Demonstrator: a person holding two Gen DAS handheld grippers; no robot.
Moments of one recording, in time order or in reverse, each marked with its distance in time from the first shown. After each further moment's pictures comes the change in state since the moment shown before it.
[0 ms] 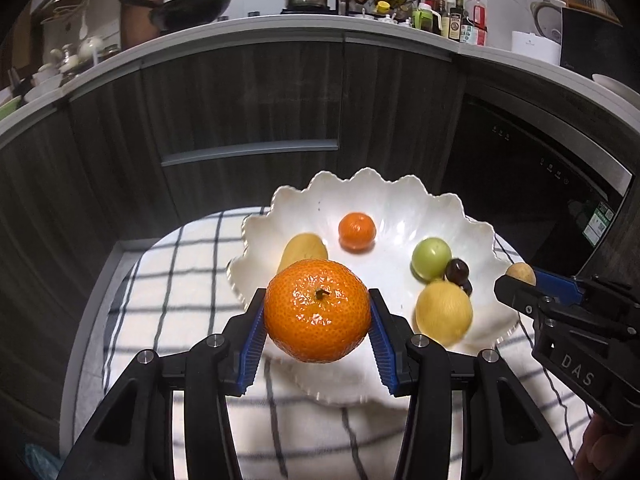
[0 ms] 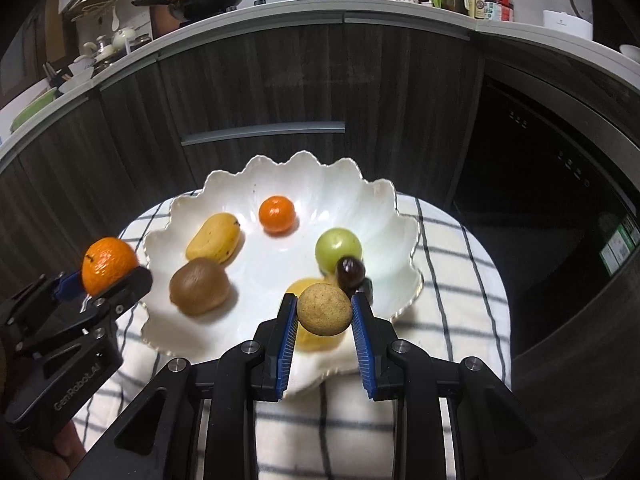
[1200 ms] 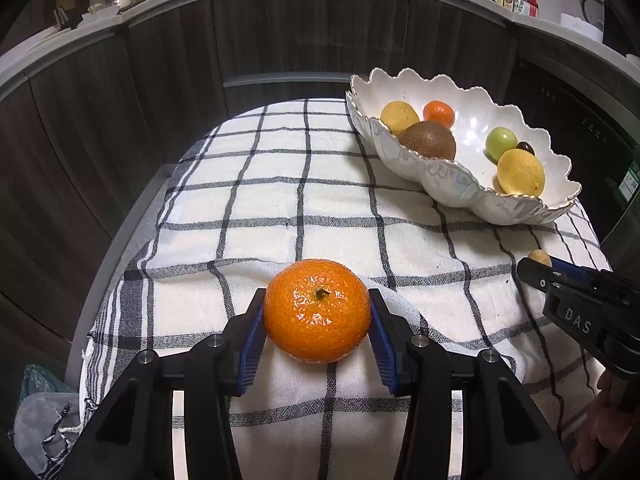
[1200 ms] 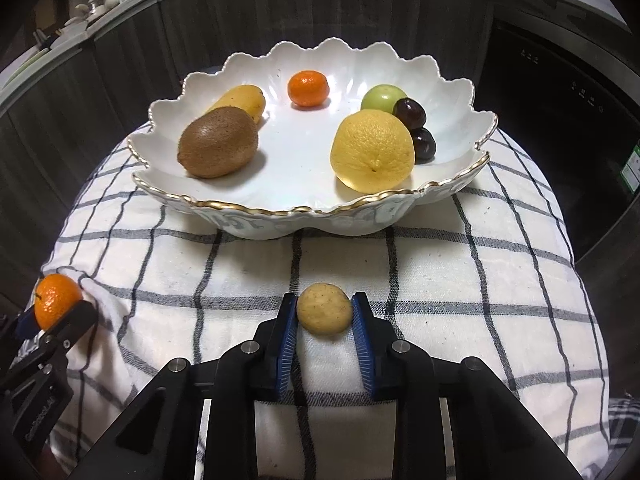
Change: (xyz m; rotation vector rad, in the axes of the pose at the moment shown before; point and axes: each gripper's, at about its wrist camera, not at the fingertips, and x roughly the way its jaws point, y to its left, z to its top) left arm -0.028 0.062 -0.132 -0.117 0.144 0.129; right arm 0.030 0.055 -0.106 0.013 0.143 -0.017
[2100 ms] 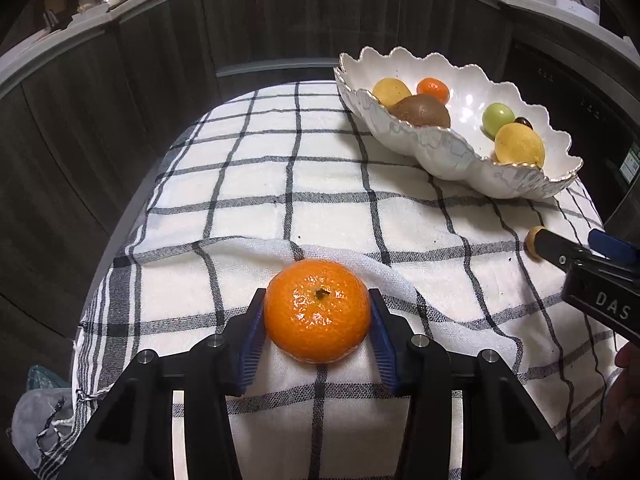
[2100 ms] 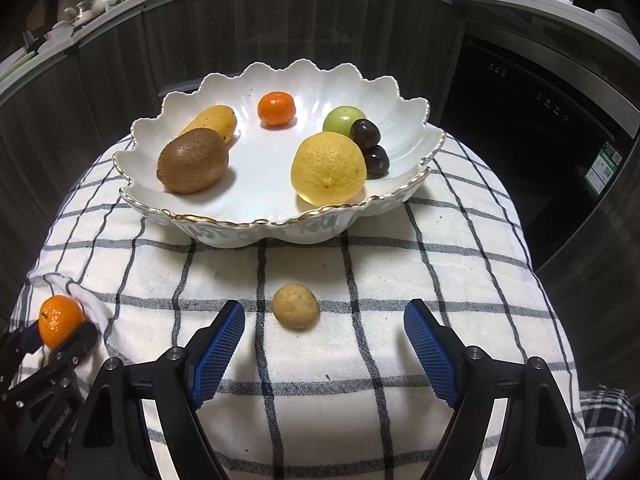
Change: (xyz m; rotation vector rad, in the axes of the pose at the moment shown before) left arm 0.011 -0.006 -0.013 0.028 0.040 0.001; right arm -0.016 -0.013 -0.001 0.013 -0.042 -0.101
